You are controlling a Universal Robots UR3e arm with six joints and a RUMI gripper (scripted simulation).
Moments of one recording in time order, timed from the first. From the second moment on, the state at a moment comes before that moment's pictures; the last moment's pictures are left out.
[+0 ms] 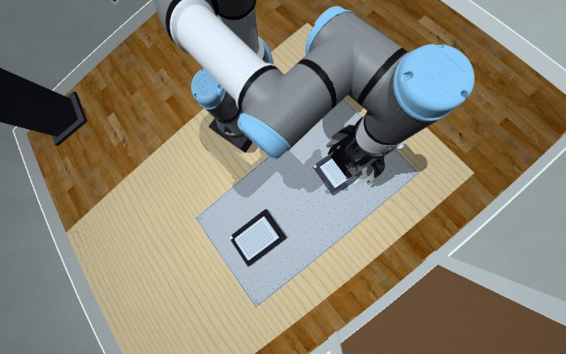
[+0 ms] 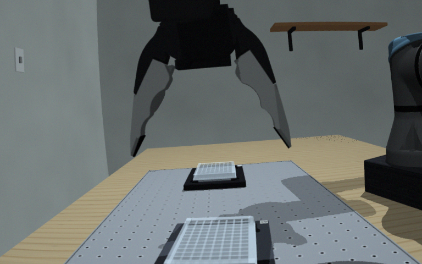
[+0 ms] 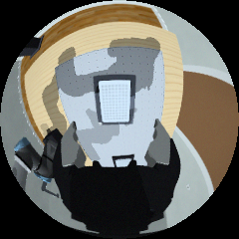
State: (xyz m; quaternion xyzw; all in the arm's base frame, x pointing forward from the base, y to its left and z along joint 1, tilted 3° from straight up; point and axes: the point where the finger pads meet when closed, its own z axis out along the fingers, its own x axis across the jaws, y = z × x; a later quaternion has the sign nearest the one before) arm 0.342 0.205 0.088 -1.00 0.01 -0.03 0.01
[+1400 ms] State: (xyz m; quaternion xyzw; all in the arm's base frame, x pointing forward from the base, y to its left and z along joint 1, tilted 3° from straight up) arm 0.345 0.206 0.033 -1.00 0.01 -0.03 0.01
